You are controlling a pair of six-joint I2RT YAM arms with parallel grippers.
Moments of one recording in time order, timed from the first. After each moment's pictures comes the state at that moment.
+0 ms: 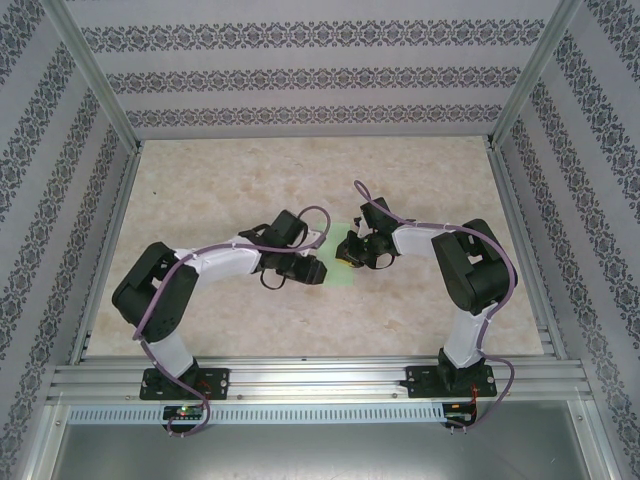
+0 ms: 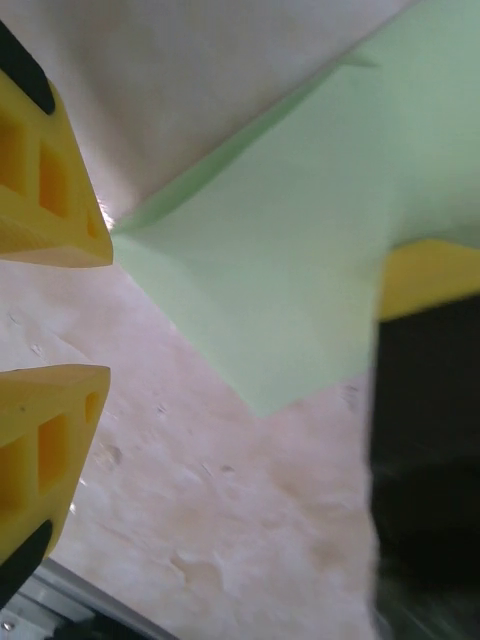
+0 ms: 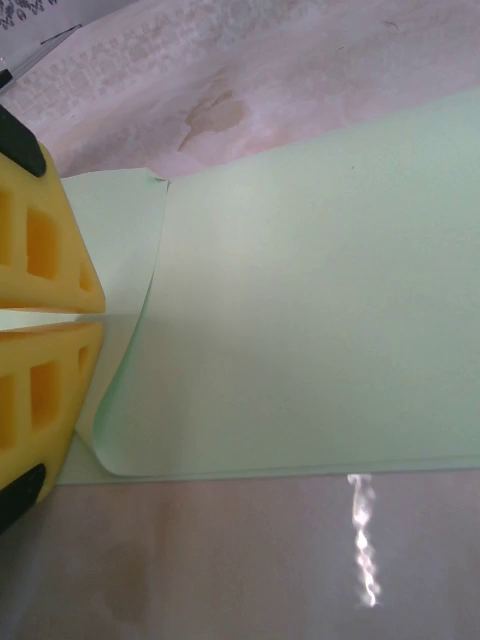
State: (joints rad) left arm -0.67 1.72 1.01 -0.31 0.49 -0.38; right arm 0.43 1.86 0.96 -0.20 -0.53 0.74
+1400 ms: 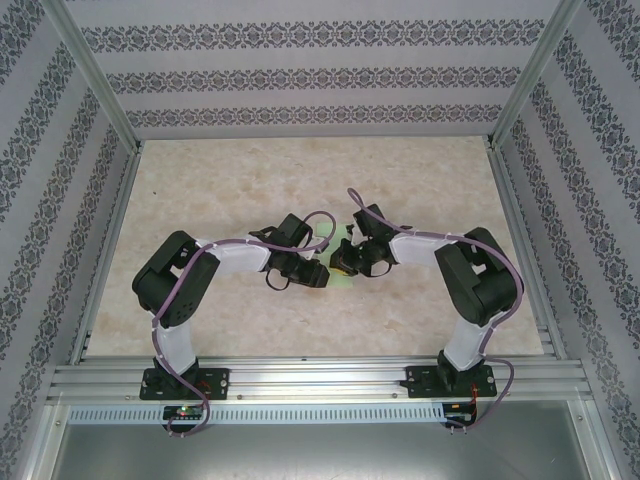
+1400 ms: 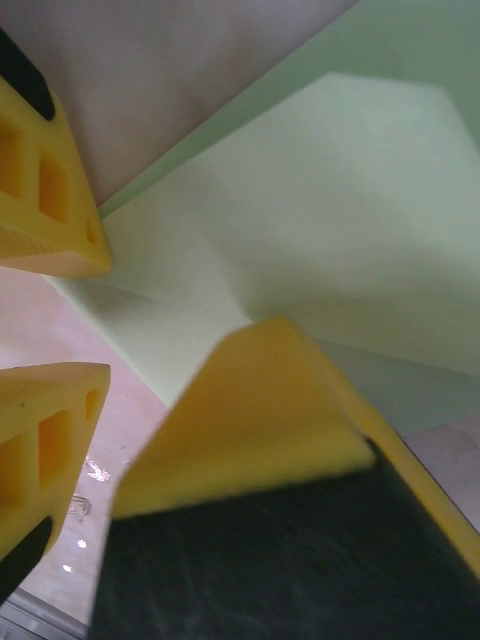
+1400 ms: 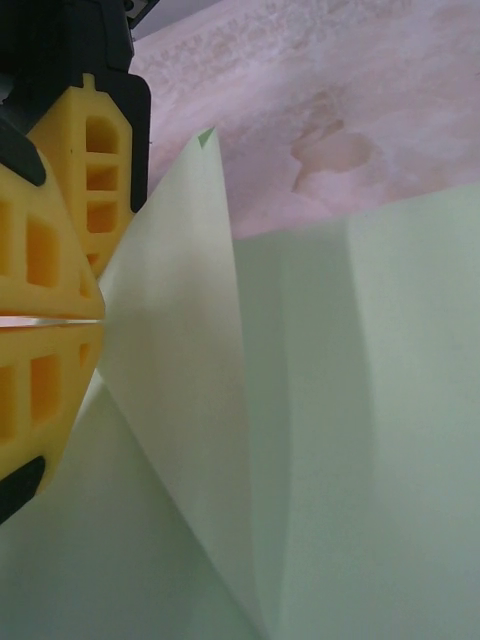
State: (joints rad) left arm -0.67 1.86 1.01 -0.26 0.53 -0.38; right arm 0.51 1.79 0.90 -0.20 -0.56 0.79
